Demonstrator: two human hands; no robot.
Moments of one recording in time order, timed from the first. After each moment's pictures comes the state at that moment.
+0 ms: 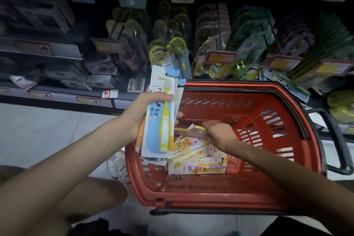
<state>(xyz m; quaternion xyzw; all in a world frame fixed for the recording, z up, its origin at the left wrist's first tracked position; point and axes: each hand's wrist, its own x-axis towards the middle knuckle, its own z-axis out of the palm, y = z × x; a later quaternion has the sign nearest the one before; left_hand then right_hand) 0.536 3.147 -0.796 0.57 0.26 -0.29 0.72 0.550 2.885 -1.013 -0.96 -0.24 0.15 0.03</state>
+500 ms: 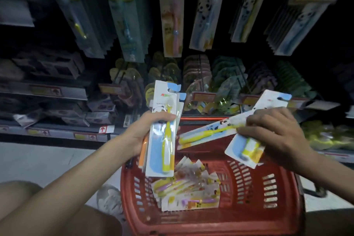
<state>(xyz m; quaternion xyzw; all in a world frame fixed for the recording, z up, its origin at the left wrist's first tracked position) 0.543 3.139 -0.759 0.57 0.16 -0.27 0.76 0.523 2.798 -0.748 -0.86 -0.42 -0.27 0.08</state>
